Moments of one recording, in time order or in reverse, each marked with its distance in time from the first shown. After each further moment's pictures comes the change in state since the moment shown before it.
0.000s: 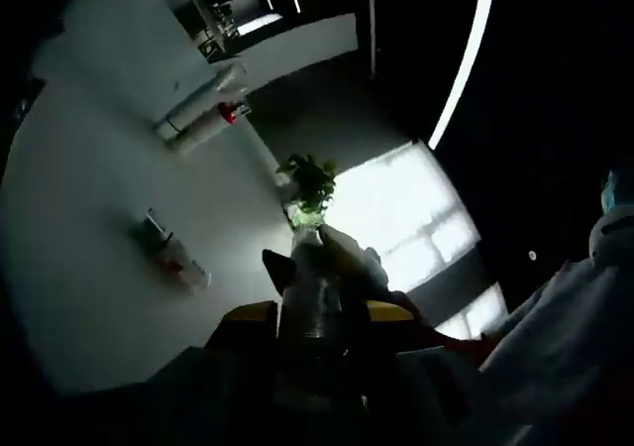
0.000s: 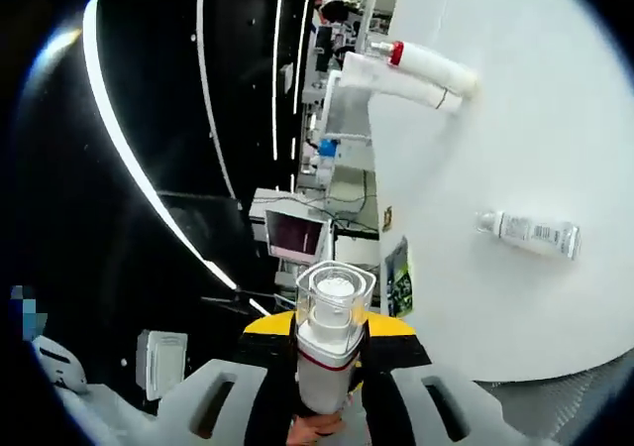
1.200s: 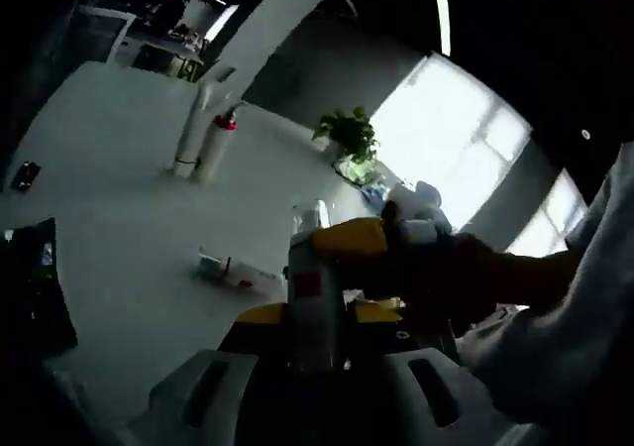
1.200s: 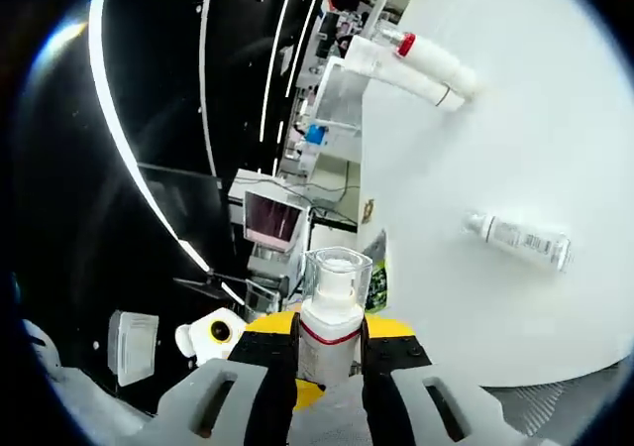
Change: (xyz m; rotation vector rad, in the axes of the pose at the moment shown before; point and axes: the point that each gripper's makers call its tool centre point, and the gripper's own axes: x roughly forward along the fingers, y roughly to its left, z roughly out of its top) left arm -0.004 0.040 0.006 0.676 0.311 0.494; right arm 0.007 -0.037 -0.005 0.007 -0.023 -0.213
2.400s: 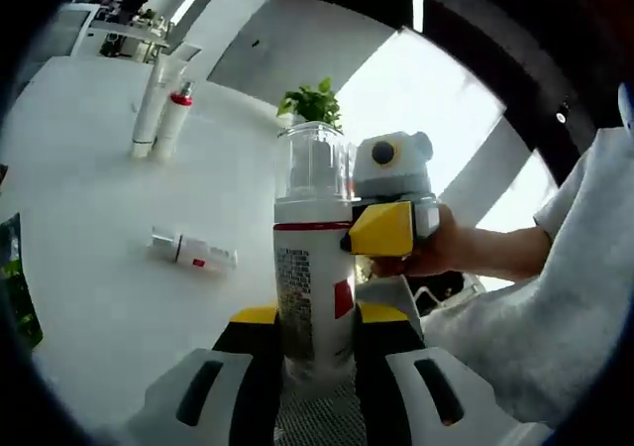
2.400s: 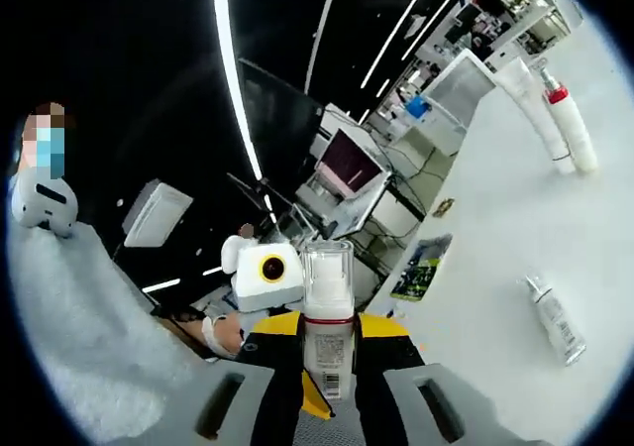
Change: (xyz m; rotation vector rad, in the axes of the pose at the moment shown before) left arm -0.003 -0.048 -0.009 -0.170 -0.034 -0.307; right arm -0.023 0.058 -0.029 -0.515 0.227 0.316
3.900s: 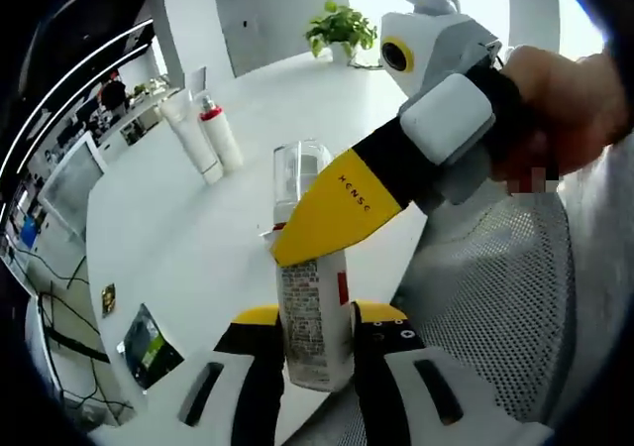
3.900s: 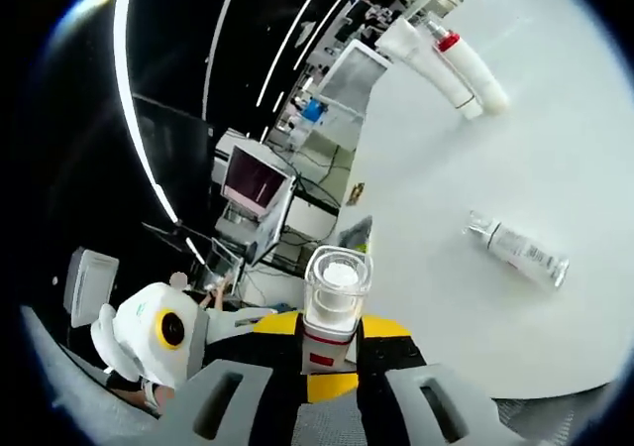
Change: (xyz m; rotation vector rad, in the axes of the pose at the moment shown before) left arm -0.017 0.072 -0.014 0.558 0.319 0.567; right arm 0.017 -0.052 -0.018 0.224 -0.068 -0.355
